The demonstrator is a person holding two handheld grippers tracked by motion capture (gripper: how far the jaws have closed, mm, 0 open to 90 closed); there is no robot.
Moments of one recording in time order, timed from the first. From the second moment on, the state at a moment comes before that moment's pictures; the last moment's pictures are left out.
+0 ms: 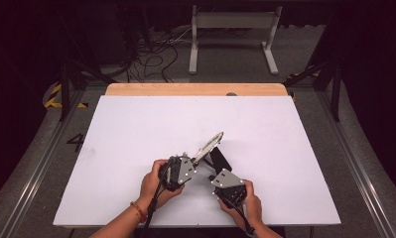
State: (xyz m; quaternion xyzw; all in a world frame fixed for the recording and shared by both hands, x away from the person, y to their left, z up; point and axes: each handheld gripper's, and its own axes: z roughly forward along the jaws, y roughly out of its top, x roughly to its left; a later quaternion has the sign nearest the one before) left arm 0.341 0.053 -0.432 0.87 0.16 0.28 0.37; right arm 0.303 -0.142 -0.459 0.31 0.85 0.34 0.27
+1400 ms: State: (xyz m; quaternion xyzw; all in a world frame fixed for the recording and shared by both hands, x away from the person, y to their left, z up) left arm 0.333 0.070 -0.430 0.88 0.12 0.21 0.41; right arm 0.311 -0.188 -0.453 0.34 0.82 0.38 0.25
